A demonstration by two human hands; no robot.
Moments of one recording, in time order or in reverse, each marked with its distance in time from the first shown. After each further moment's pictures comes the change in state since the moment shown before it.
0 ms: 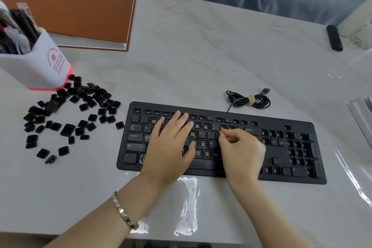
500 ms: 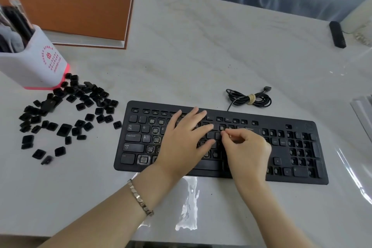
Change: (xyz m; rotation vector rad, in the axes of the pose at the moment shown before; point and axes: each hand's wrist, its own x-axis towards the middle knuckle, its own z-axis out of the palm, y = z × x) left_hand 0.022 0.014 0.013 -0.112 -0.108 0.059; right_hand 0.006 0.006 -0.006 0.109 -0.042 -0.004
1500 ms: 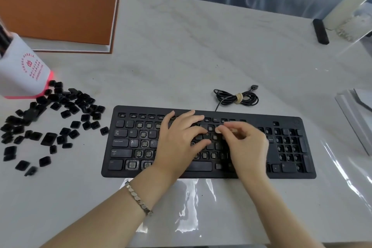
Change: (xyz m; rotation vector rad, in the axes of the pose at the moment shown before) left_hand 0.009 0.007 0.014 -0.134 0.105 -0.005; right_hand 0.017 0.010 -0.015 0.191 -0.010 -0.022
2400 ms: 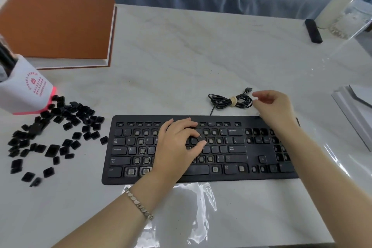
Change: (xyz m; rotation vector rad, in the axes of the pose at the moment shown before) left_hand 0.000 0.004 0.002 -0.086 0.072 -0.048; right_hand 0.098 0.004 -0.053 -0.122 -0.076 0.067
